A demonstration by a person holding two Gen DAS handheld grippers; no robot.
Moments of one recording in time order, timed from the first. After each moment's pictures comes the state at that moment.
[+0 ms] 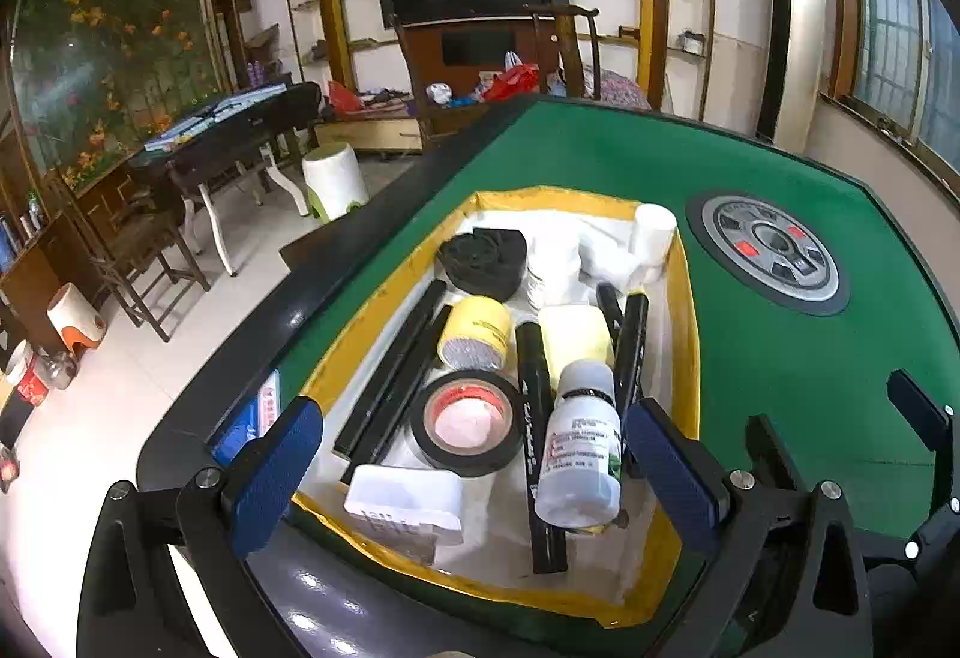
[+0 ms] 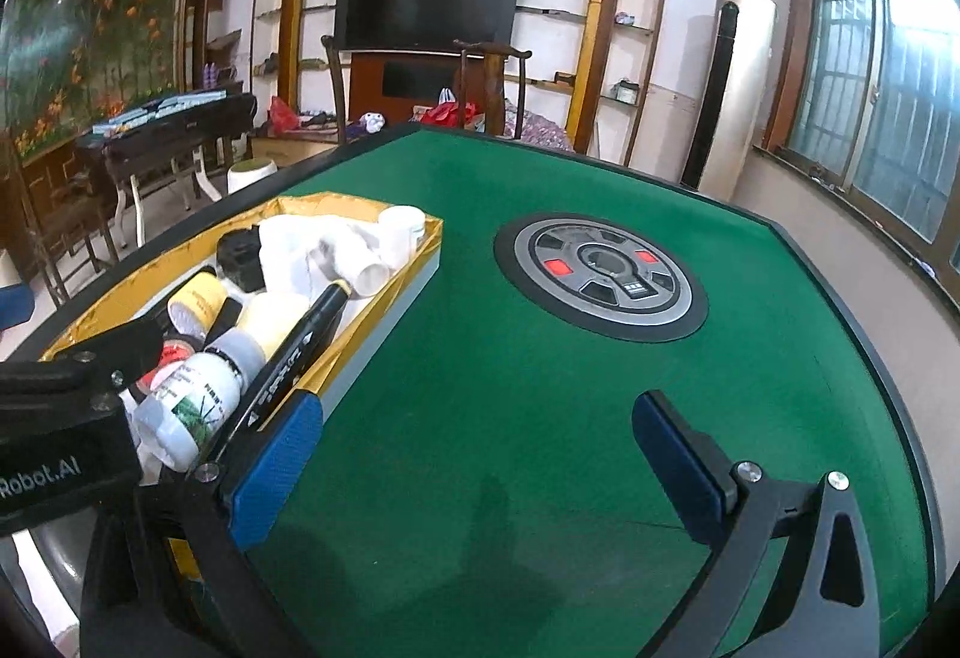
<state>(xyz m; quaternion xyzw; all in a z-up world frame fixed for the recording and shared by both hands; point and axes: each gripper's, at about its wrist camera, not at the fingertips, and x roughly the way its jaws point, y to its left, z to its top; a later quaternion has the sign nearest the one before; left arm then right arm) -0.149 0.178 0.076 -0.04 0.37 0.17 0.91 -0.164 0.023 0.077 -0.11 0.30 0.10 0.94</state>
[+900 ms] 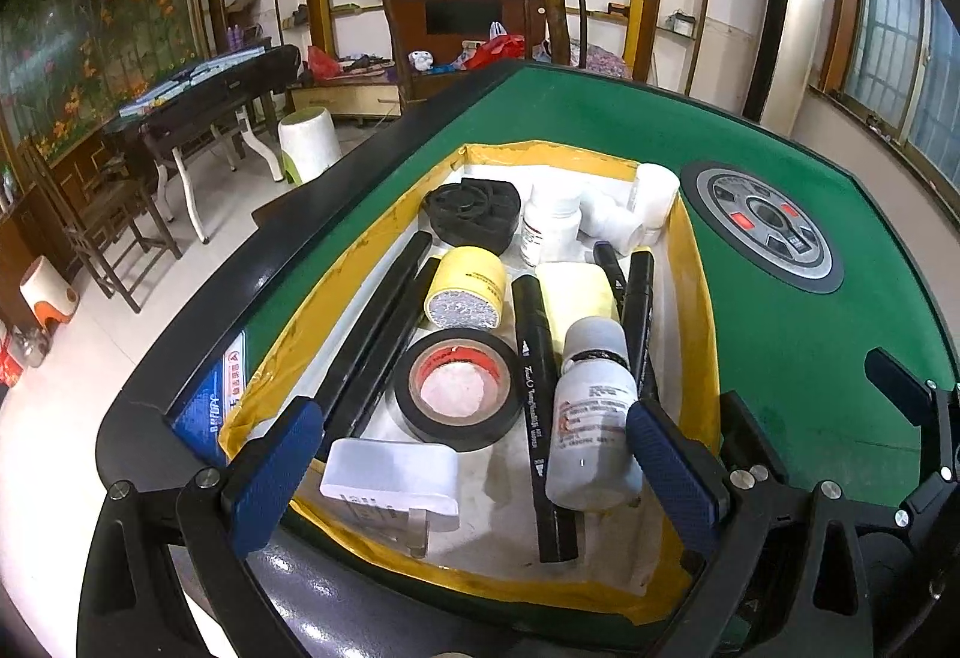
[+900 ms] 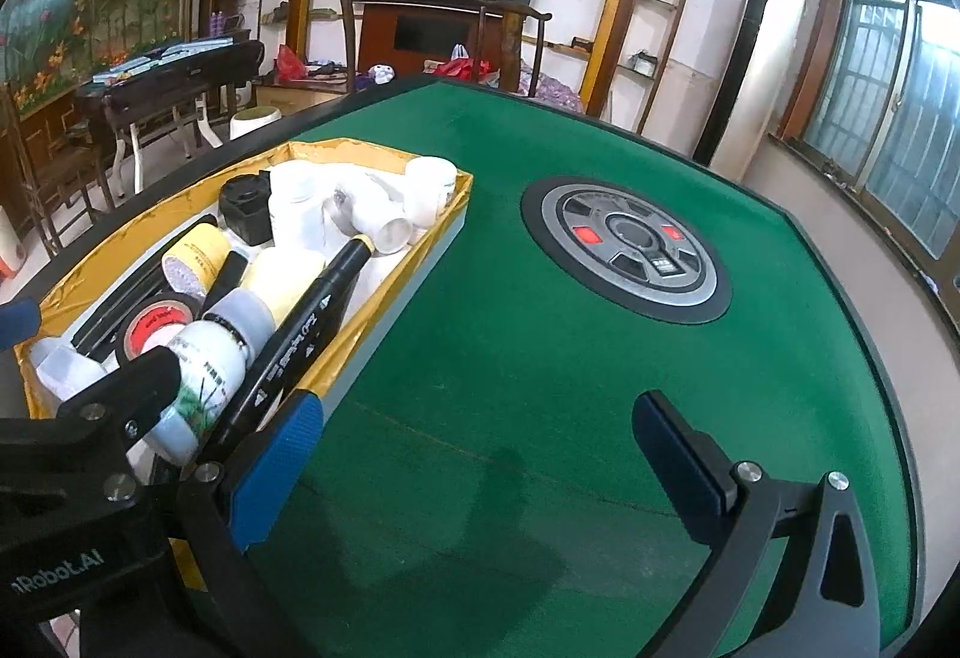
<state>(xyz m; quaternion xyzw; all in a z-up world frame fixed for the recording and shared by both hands) -0.145 0.197 0.055 -0.07 0.40 0.14 0.90 -0.150 0.046 0.065 -0.15 0.34 0.09 0.92</state>
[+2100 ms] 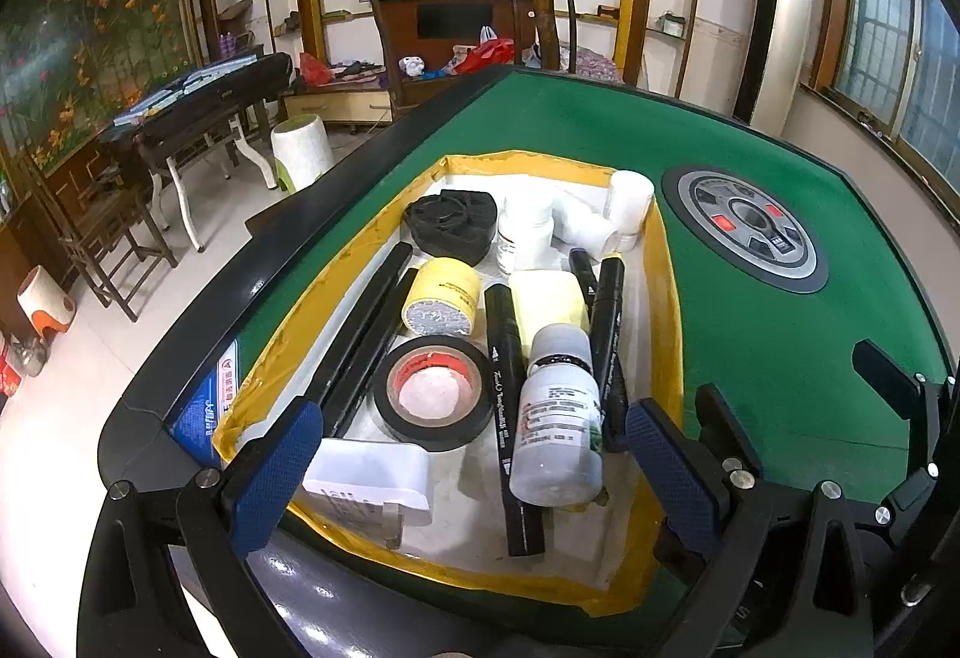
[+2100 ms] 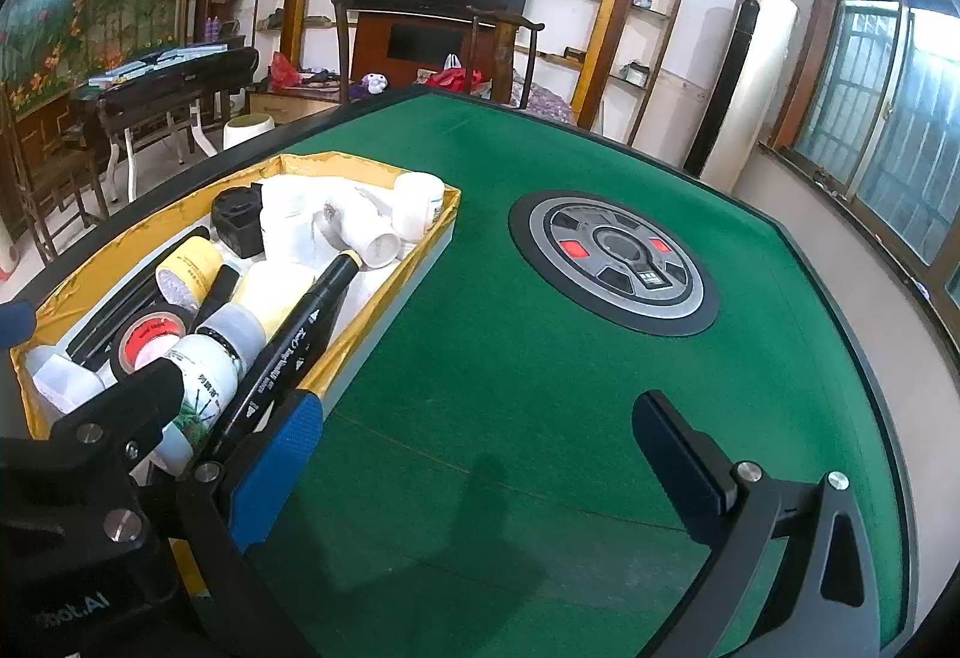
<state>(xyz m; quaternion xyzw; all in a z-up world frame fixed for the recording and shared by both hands) -0.147 0.181 0.064 -0.06 0.39 0.13 0.91 -0.147 0.043 0.069 -0.15 0.33 0.09 0.93</state>
